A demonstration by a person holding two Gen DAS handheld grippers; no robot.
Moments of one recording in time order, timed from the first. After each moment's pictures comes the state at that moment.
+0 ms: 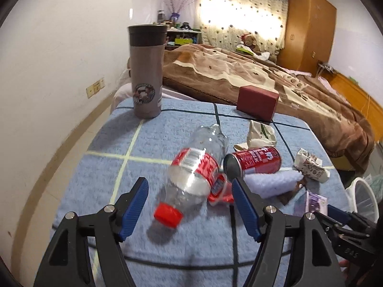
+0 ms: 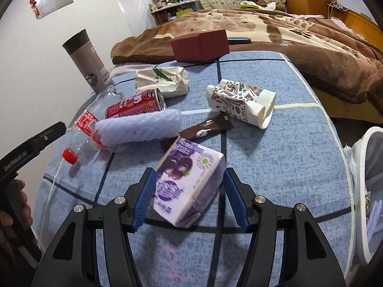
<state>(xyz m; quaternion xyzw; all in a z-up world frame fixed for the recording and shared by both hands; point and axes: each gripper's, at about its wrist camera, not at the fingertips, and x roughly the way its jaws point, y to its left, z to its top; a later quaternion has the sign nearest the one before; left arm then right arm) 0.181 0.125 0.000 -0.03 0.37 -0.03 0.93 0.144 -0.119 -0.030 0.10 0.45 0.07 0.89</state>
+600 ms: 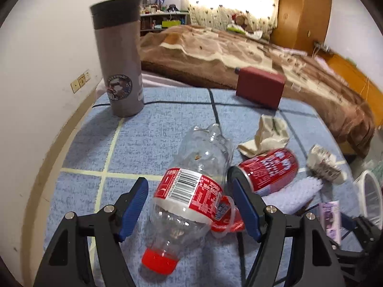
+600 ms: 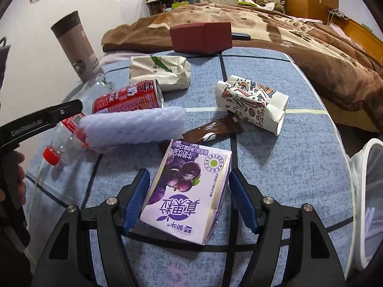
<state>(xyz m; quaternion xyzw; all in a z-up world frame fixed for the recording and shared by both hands) 0.241 0.111 -0.023 0.00 0.43 -0.05 0.90 0.159 -0.098 -0.039 0.05 0.47 0.04 0.88</state>
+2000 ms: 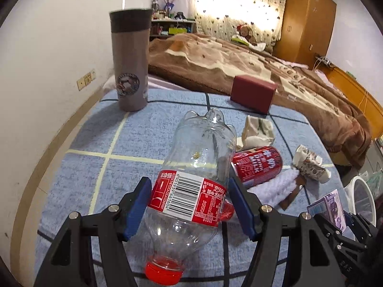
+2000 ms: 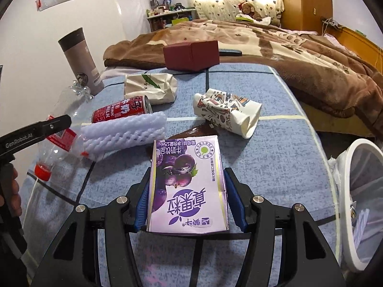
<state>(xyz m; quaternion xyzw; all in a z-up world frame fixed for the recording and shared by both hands) 0.197 0.111 -0.008 -0.04 0.40 -0.04 0.92 0.139 -0.122 -0.028 0.05 0.42 0.04 0.91</state>
